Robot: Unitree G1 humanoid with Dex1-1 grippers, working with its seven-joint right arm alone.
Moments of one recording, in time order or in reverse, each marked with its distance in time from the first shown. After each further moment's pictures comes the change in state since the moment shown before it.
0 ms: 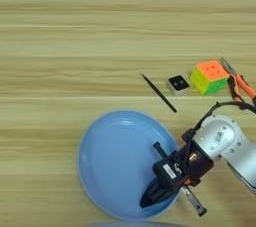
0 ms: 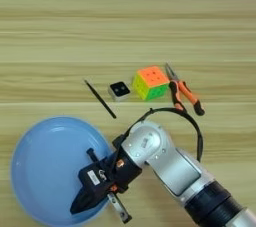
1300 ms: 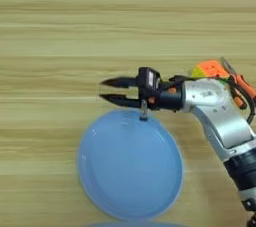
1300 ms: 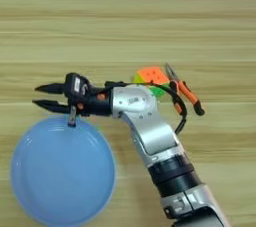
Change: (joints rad) arm -0.176 0.359 -0.334 0.141 0.158 0.064 -0.532
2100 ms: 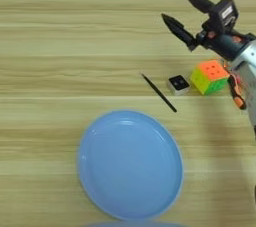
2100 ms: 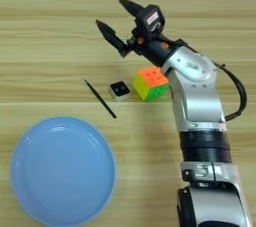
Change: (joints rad) arm -0.129 -0.119 -0.369 0.129 0.038 -0.022 -0.260
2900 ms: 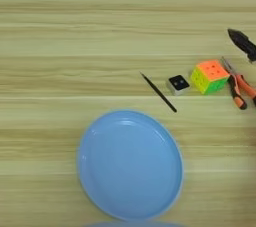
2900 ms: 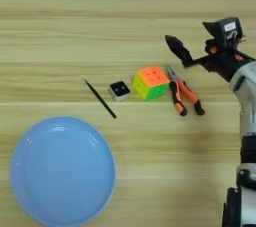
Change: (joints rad) arm 0.093 -0.245 -0.169 0.227 0.036 0.225 -0.026
